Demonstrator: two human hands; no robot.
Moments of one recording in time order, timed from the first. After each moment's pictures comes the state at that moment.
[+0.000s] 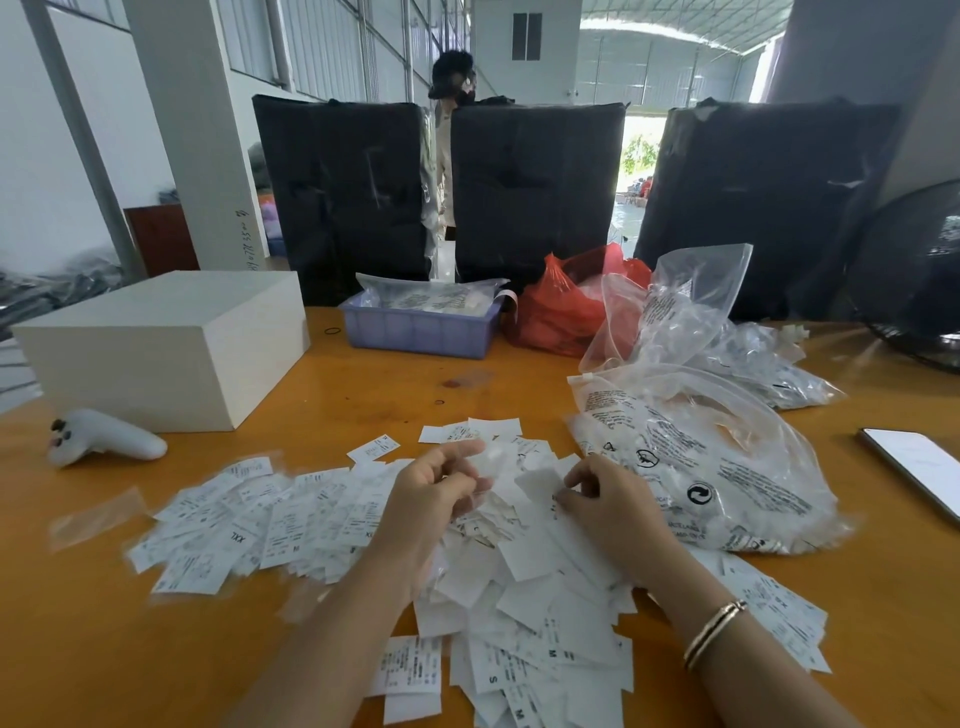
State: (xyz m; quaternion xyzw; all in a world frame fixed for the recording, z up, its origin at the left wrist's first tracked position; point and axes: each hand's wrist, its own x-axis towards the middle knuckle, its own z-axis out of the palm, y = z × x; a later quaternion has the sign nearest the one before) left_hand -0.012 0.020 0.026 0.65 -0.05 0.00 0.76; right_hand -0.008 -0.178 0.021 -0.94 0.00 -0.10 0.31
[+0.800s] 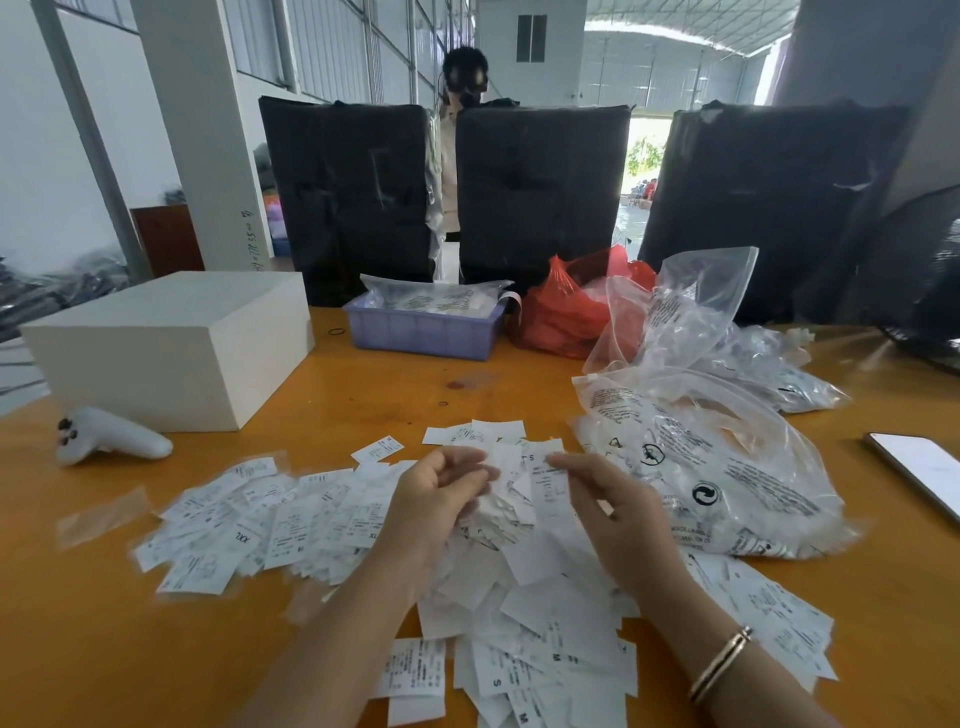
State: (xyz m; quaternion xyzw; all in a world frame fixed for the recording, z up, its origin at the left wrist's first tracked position) left_hand -0.014 0.018 0.028 0.65 -0.02 0.00 0.76; right_hand -0.042 -0.167 0.025 -0.83 -0.15 -0.26 0.47
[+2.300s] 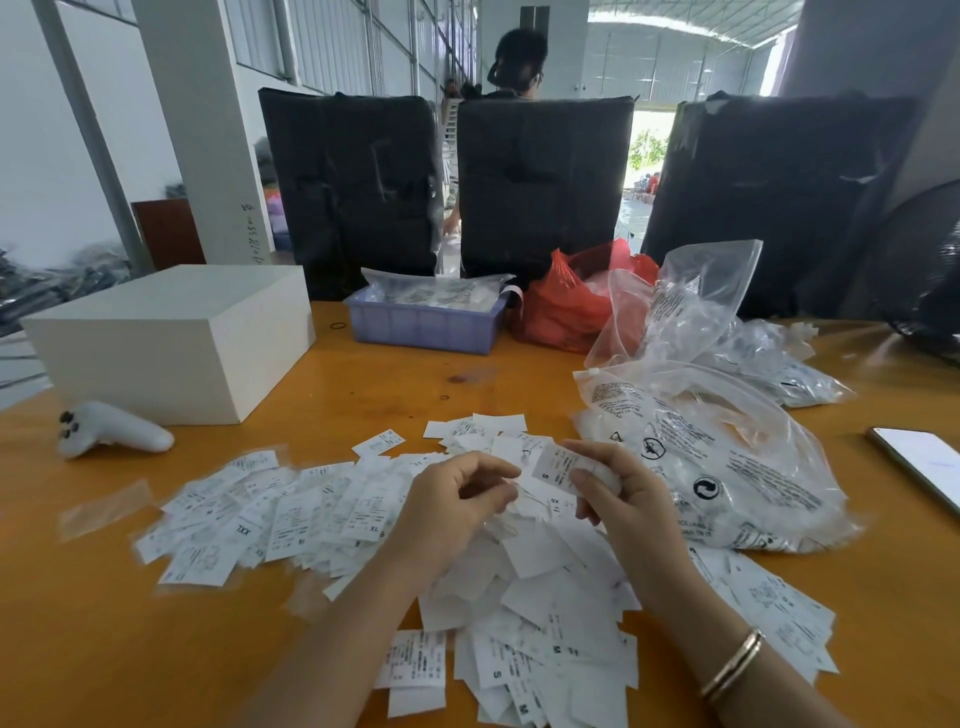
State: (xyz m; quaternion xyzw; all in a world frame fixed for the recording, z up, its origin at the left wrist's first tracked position) left_hand -0.023 0.014 0.029 0.78 -0.15 0.05 0.60; right_hand -0.045 -0.165 0.028 -0.73 -0.07 -0.17 0.66
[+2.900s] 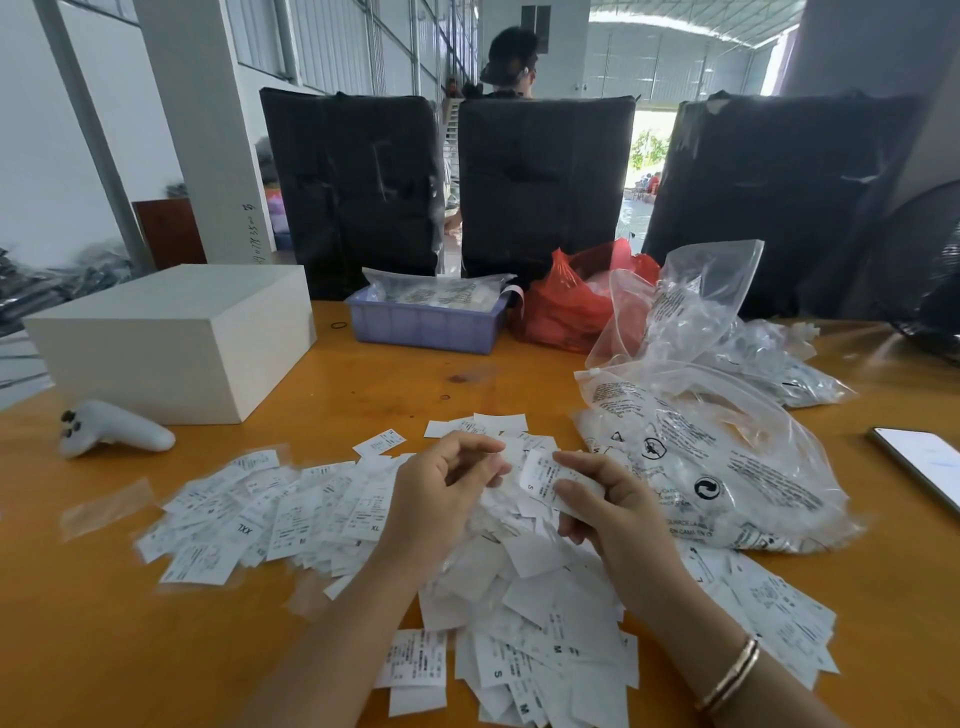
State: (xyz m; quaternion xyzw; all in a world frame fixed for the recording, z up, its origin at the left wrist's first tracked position) left_hand -0.021 0.018 0.031 0.74 -0.16 0.16 0.63; right_hand -0.047 -0.158 0.024 -0.65 -0.07 -0.07 0.75
